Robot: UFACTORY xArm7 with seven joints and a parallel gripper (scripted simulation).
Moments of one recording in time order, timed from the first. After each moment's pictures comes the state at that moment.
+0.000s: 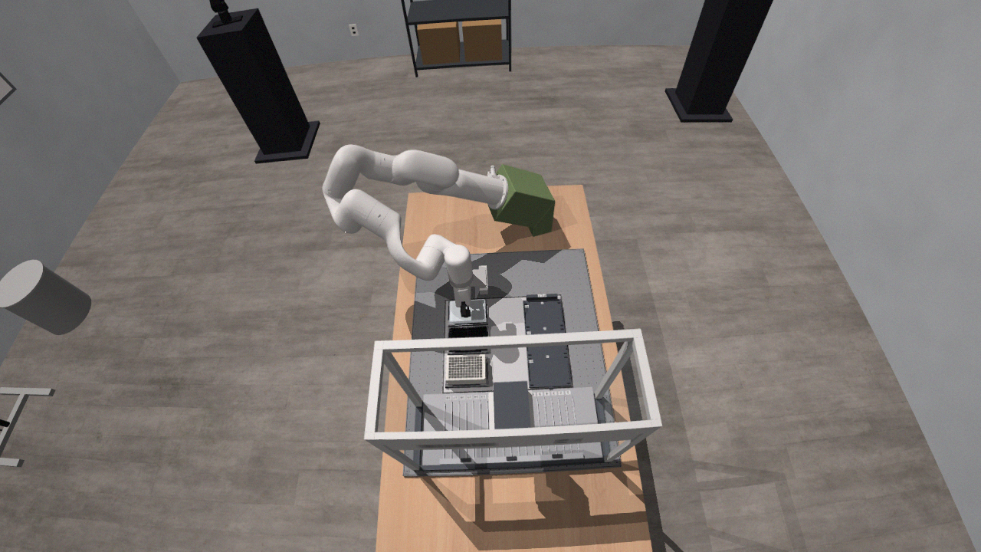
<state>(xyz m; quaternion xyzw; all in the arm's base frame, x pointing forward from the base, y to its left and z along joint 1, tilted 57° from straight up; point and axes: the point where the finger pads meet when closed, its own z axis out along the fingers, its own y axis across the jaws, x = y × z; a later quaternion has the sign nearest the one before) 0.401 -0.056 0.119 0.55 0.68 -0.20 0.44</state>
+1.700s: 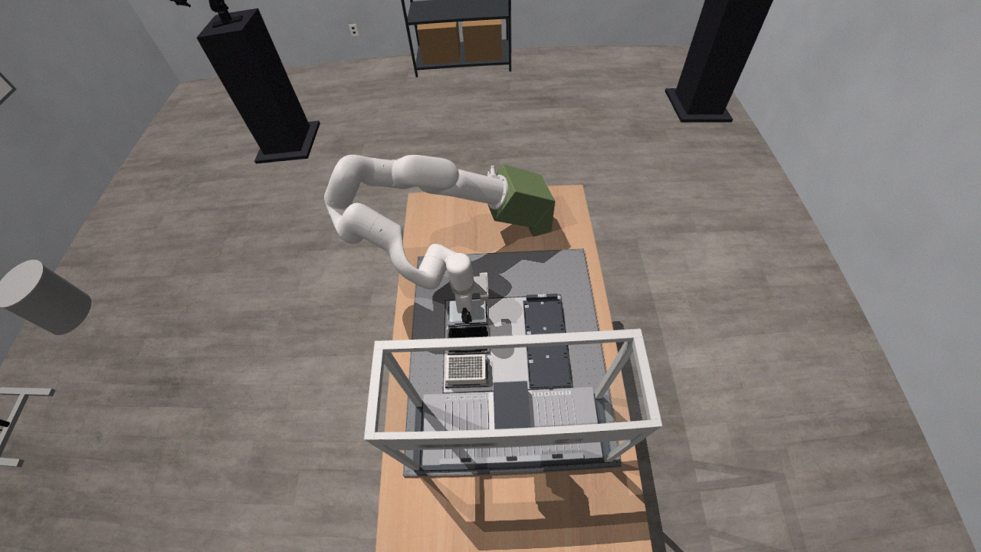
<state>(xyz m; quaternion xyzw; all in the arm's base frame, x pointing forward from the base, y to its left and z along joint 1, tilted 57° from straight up) 0.416 -0.086 0.098 0.55 0.68 -0.20 0.44</state>
